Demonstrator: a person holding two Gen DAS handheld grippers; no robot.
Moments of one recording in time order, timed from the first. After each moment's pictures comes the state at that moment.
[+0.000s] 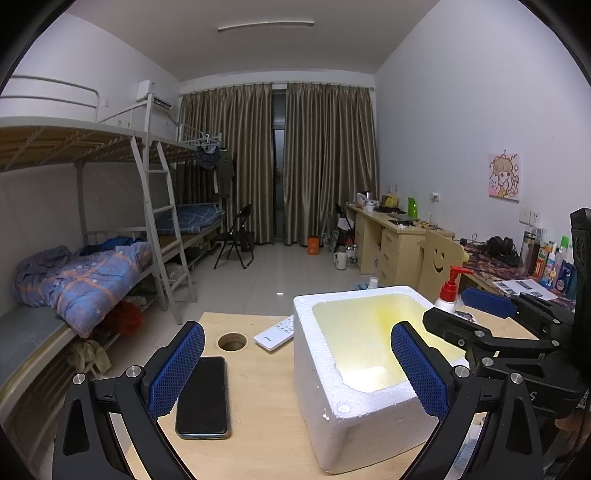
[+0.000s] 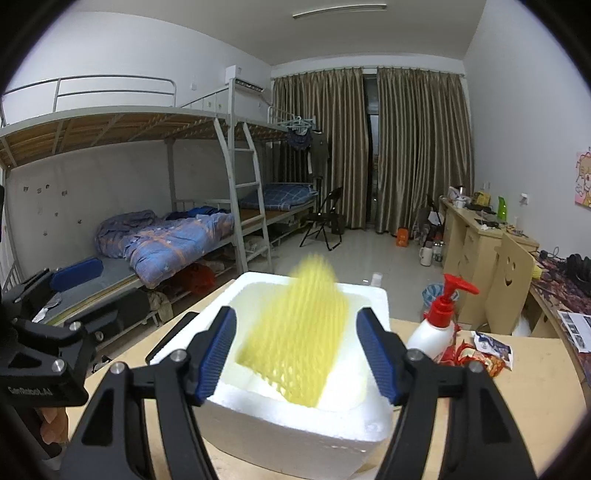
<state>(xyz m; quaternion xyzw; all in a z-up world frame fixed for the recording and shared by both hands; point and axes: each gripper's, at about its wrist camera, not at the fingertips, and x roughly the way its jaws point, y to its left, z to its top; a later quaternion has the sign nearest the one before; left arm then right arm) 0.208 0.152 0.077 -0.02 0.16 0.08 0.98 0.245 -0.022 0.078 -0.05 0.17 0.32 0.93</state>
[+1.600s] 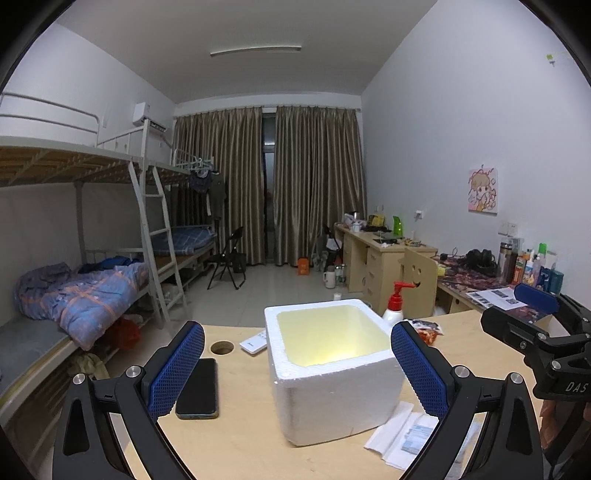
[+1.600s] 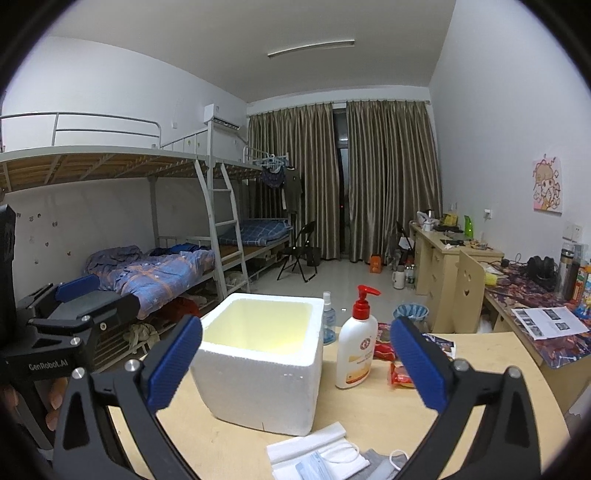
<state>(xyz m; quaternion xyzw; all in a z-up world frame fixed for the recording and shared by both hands) 0.132 0.100 0.108 -0.01 0.11 0.06 0.99 0.159 -0.107 0.108 -0.02 0.10 0.27 0.96</state>
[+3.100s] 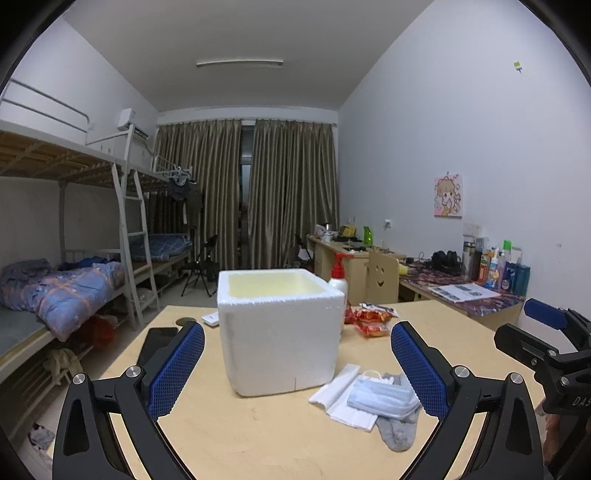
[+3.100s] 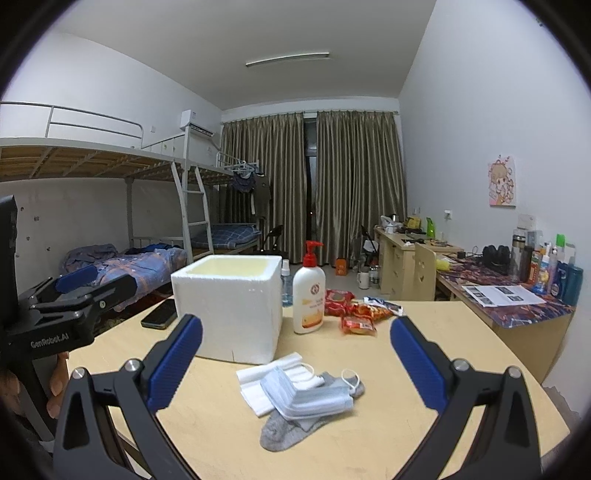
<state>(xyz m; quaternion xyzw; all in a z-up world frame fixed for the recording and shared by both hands) 0.053 0.047 0.046 -0.02 0.08 0.01 1.00 0.075 -0.174 0.042 -0.02 0.08 0.20 0.98</state>
